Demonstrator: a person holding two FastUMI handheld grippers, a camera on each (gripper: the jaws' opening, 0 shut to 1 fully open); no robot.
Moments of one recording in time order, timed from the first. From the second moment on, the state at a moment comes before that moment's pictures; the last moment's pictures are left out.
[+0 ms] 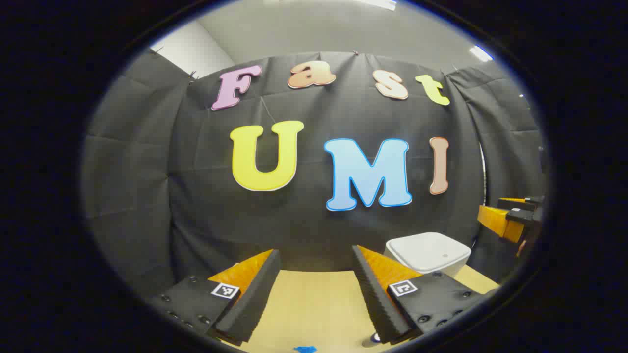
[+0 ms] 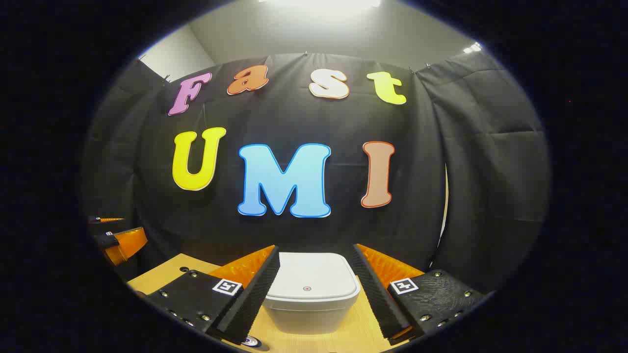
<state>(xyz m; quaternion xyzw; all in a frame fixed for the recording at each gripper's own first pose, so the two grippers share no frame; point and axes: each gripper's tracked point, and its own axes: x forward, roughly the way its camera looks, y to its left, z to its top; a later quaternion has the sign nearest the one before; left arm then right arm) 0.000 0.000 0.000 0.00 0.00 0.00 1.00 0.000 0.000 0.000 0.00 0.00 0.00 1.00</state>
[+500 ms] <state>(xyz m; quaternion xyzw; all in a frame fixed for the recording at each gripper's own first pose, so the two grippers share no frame) 0.012 -0.014 0.017 0.01 -0.02 -0.01 1.00 0.013 0.001 -0.002 0.00 0.00 0.01 1.00</state>
